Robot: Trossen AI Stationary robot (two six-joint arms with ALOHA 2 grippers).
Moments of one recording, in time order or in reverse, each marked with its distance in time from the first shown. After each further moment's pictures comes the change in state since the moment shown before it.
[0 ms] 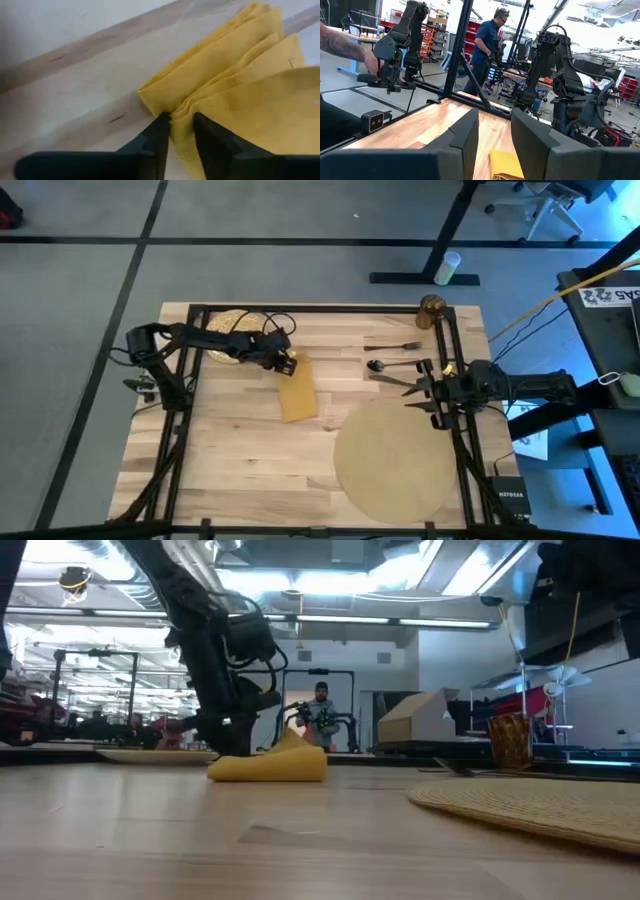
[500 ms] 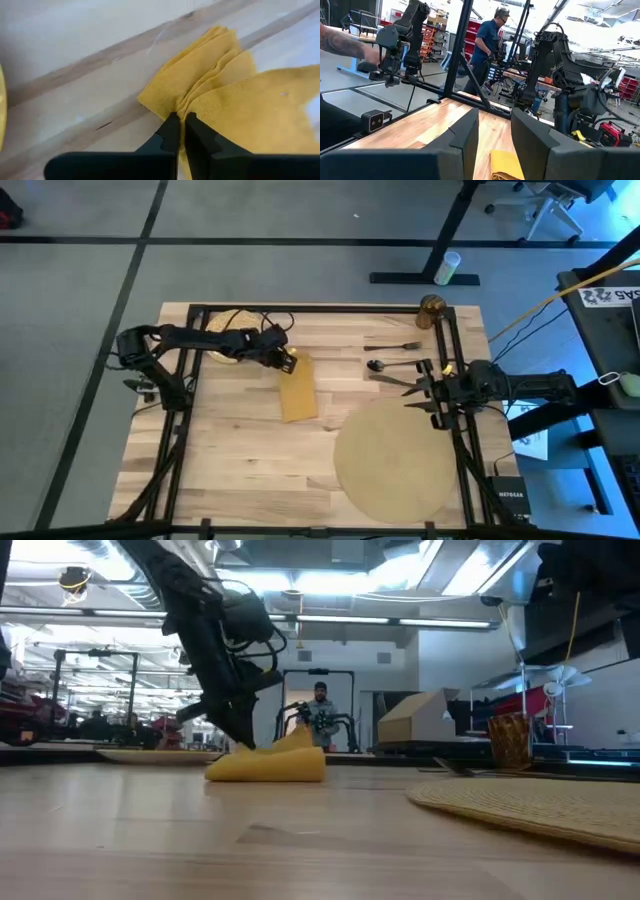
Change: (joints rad) left arm 0.000 -0.109 -0.002 0.001 0.002 0.018; right arm 0.000 0.000 0.000 -0.001 0.000 0.000
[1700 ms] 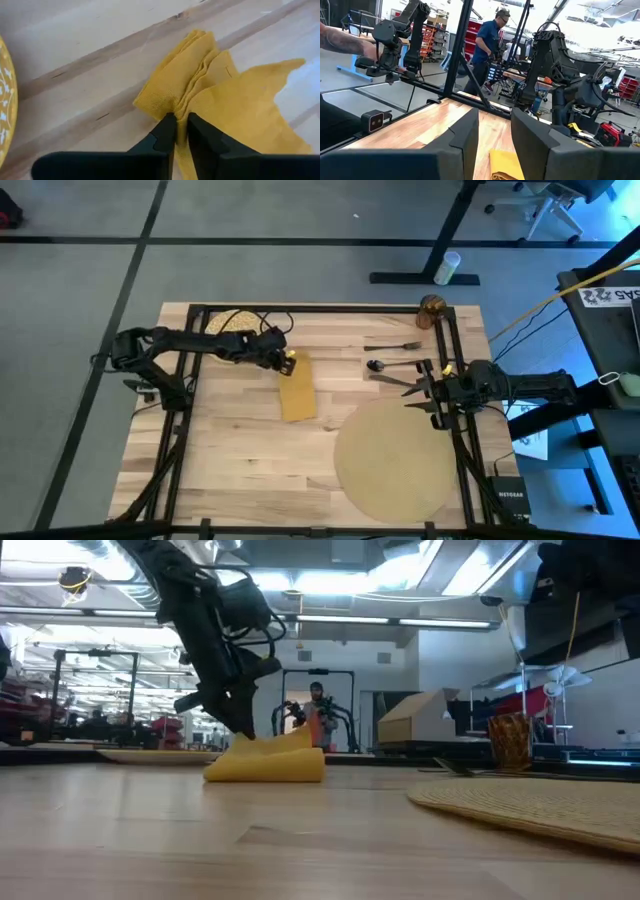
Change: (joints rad) left arm -0.047 -0.037 0.000 -0.037 -0.039 -0.002; right arm 0.000 0.000 0.000 0.000 0.000 0.000
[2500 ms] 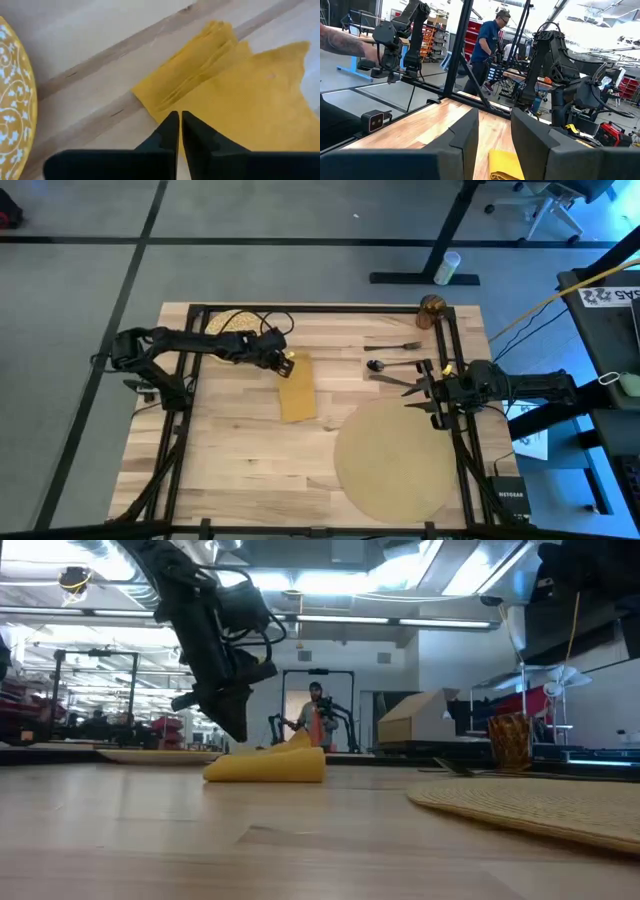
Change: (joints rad) left arm 0.005 0.000 0.000 -0.040 -0.033 0.034; right arm 0.000 0.000 0.000 0.000 0.000 0.000
